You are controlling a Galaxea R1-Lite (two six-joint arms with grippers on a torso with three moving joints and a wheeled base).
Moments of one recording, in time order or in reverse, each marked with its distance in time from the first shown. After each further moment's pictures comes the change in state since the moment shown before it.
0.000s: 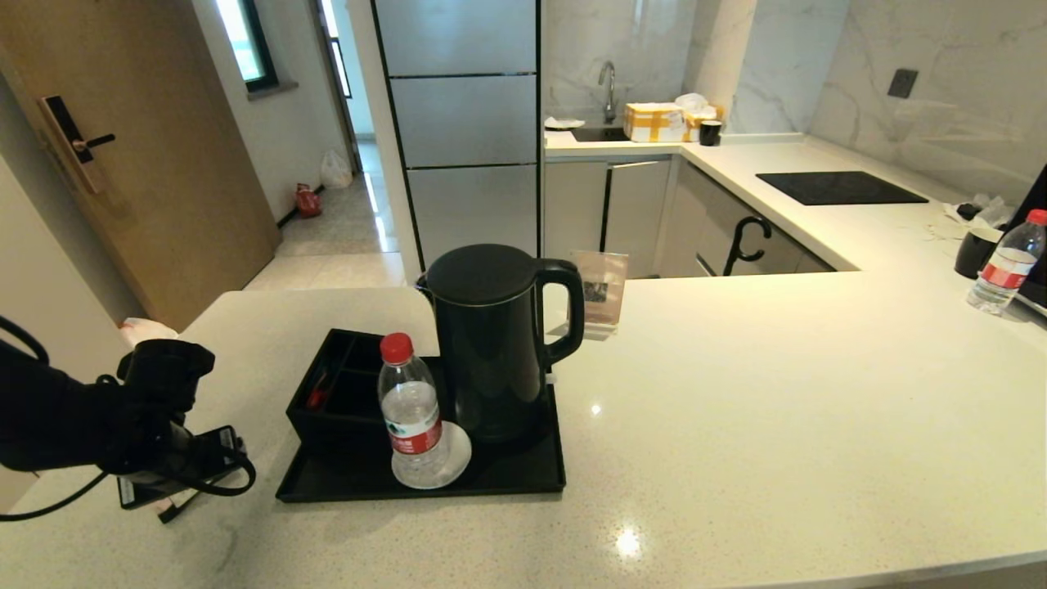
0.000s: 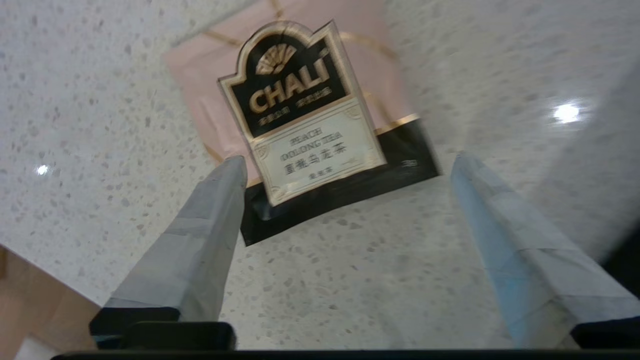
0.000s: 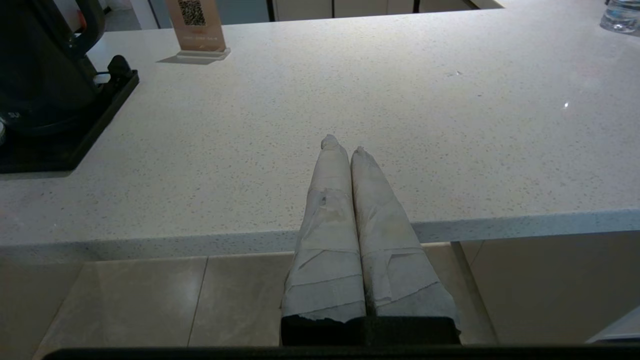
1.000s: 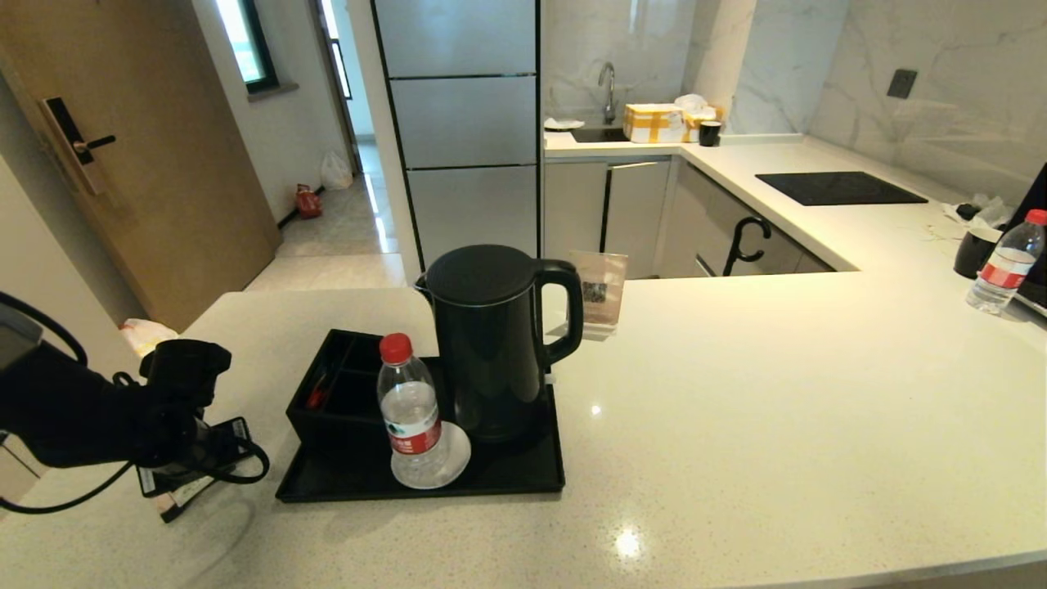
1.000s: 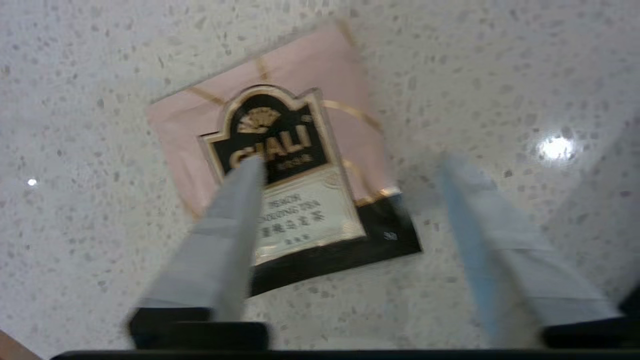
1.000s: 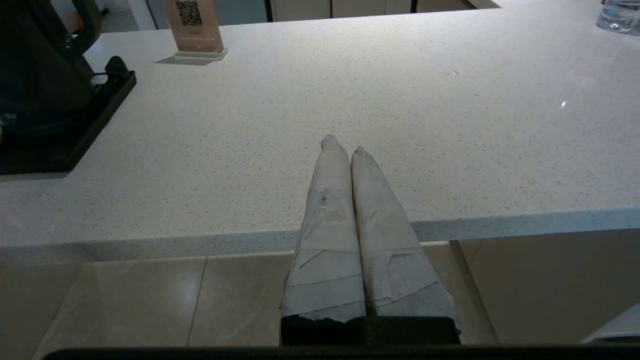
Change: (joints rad) left arm 0.000 0.098 -0.037 -0.094 0.045 -0.024; right arm 0.000 0.000 0.000 0.000 0.000 0.000
